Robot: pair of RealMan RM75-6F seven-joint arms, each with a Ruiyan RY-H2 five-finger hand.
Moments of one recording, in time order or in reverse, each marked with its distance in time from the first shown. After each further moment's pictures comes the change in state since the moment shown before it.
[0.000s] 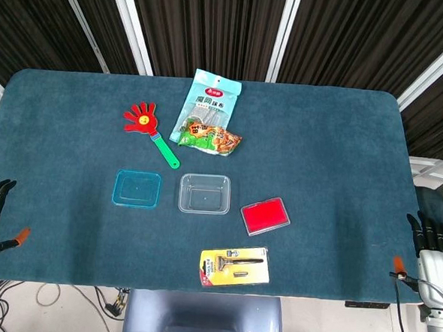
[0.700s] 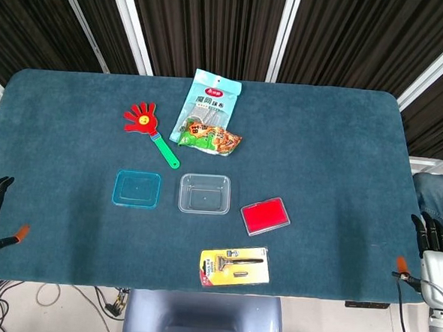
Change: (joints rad) left arm -0.008 -0.025 -0.017 0.026 -0.017 0.006 0.026; right arm -0.007 0.002 0.007 -0.008 0.020 0.006 -0.016
